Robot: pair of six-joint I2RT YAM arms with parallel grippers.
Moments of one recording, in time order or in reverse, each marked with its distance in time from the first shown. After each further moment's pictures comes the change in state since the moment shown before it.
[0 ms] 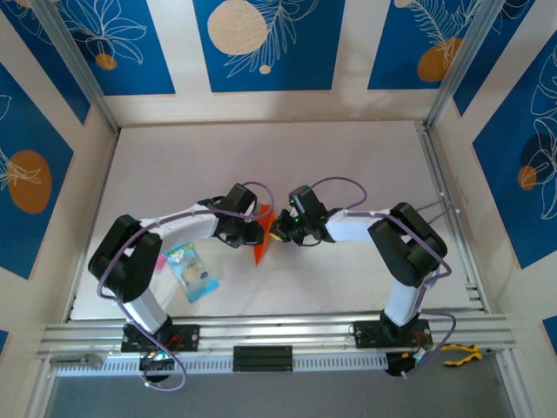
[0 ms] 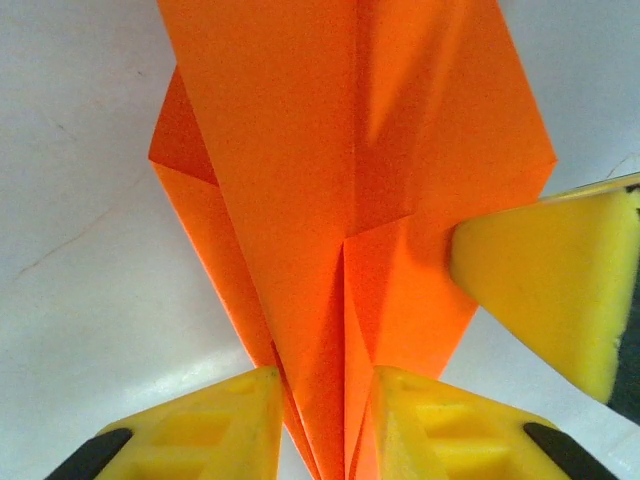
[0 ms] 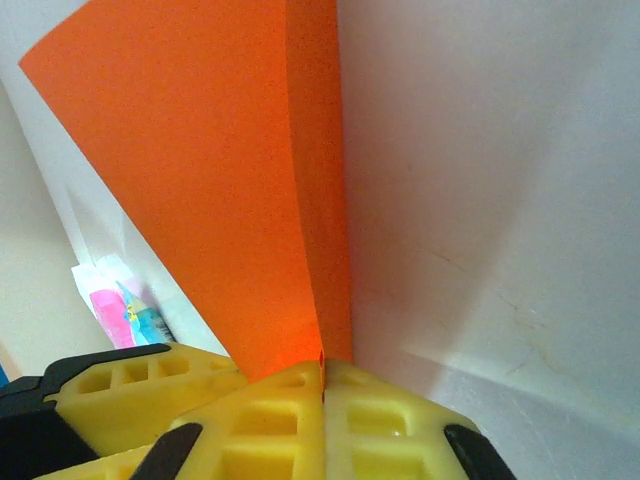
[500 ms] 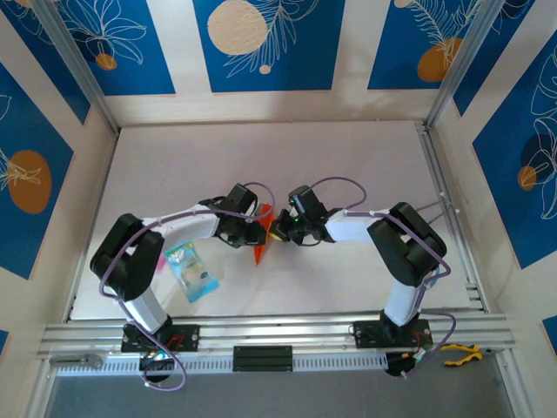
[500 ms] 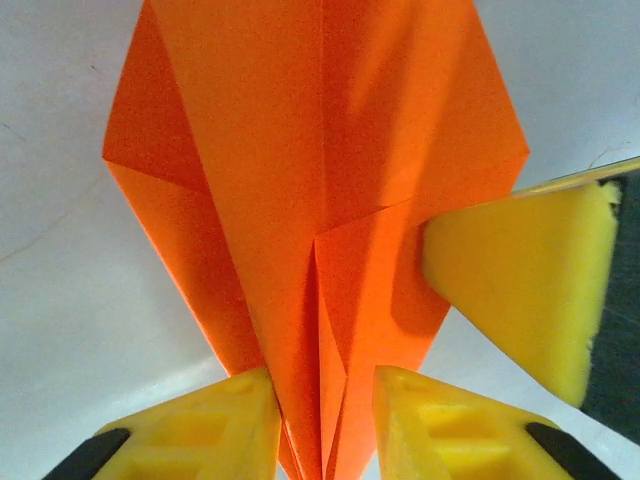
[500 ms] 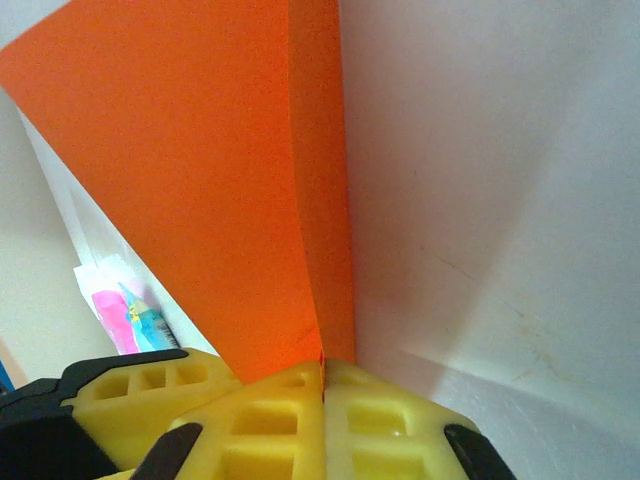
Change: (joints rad) left arm 0.000 0.015 0.000 0.018 0.037 0.000; right arm 0.000 0.004 0.000 0.010 0.000 0.000
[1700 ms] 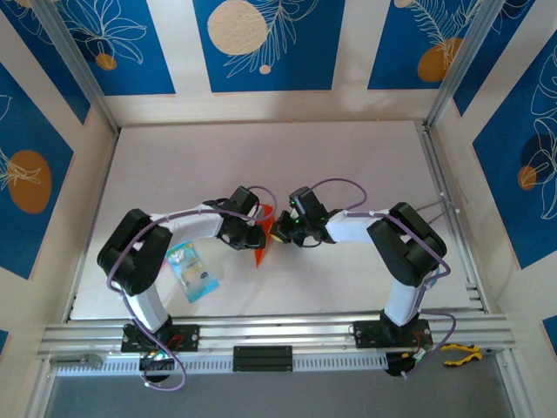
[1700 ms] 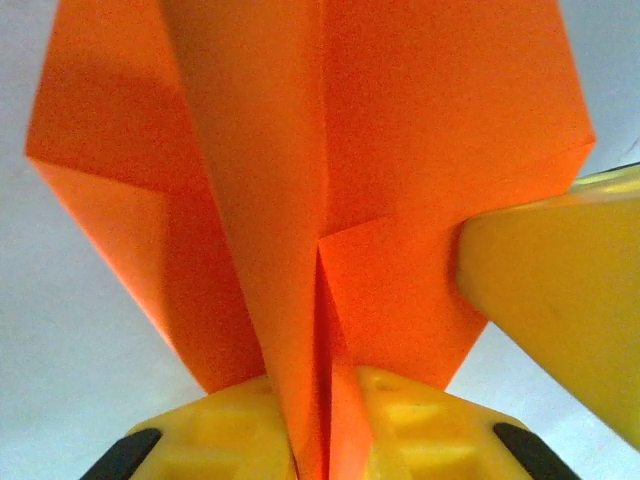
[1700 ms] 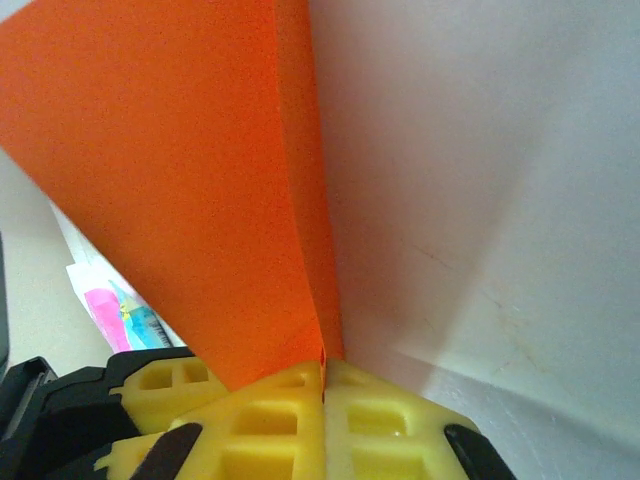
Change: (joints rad) left arm 0.000 0.054 0.000 0.014 0.047 0.000; right arm 0.000 0.000 -0.015 0.004 -0.003 0.001
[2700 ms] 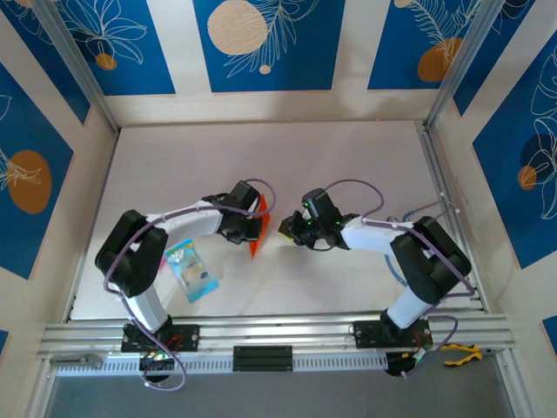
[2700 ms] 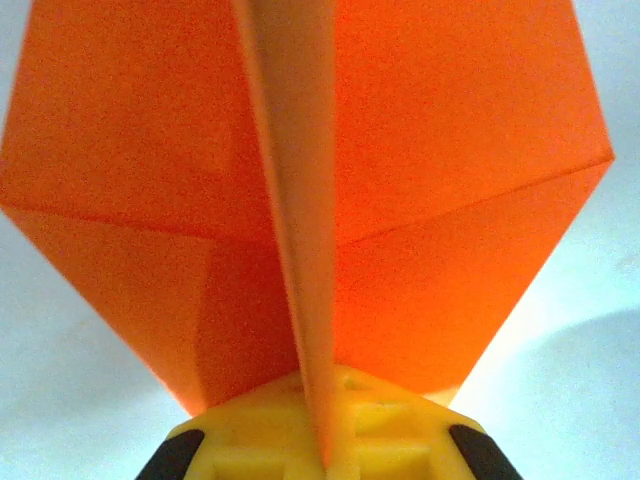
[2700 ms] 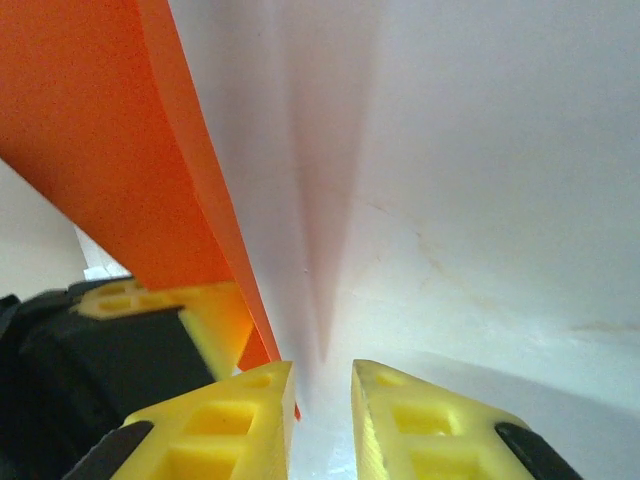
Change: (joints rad) left arm 0.000 -0.003 0.072 -0.066 -0.181 -0.012; right arm -0.045 -0.199 -0.129 -0.035 0.046 -0.021
